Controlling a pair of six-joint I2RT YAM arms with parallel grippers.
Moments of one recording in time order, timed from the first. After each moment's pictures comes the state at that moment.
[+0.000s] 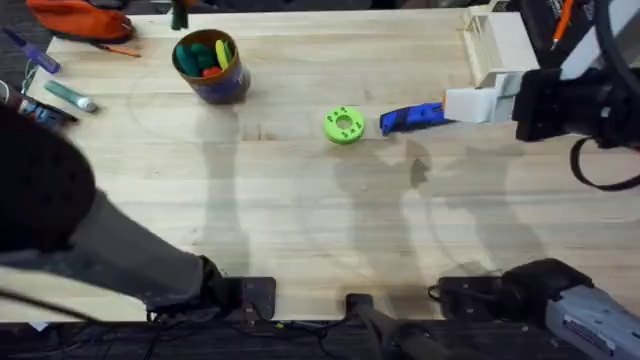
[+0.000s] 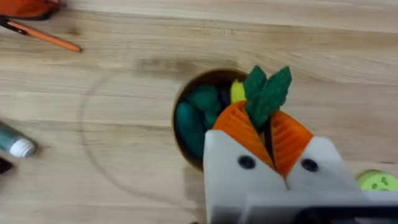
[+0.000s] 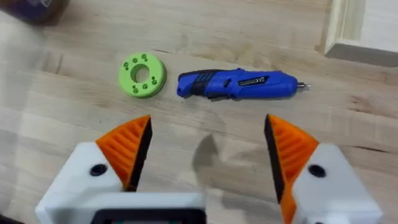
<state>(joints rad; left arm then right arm) 0.15 1.78 1.71 -0.83 0.11 0.02 0.25 0.87 0.99 -0.88 -0.05 0.12</state>
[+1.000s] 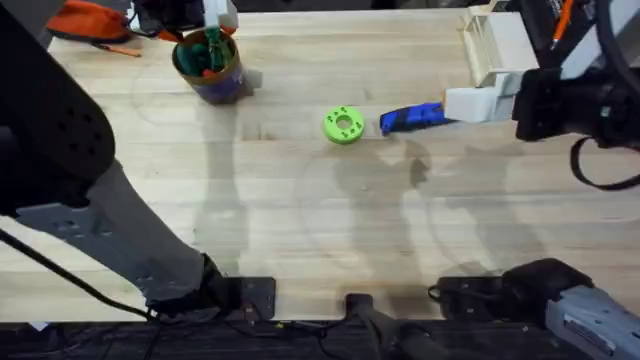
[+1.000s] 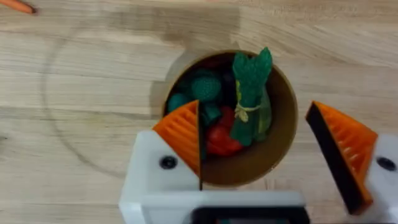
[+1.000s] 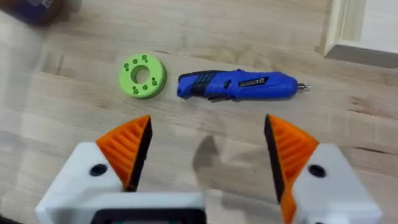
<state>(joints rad) 0.15 1.93 1.71 -0.85 0.14 -0.02 0.25 0.87 0.99 -0.87 -0.05 0.12</state>
